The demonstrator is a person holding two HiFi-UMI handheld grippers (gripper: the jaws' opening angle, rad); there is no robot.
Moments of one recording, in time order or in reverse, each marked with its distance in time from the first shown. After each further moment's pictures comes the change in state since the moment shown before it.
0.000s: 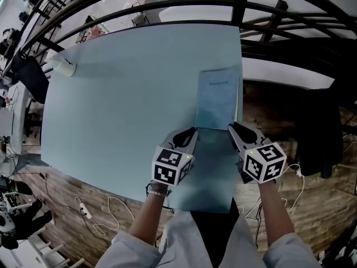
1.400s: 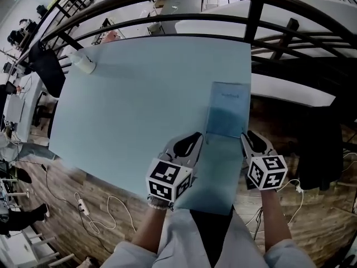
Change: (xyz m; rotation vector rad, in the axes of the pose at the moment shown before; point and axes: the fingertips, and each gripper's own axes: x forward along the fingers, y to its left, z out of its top) left arm -0.091 -0.027 0.074 -0.008 -0.211 0.042; right arm -0.032 -0.001 0.012 -0.061 -0.022 -0.144
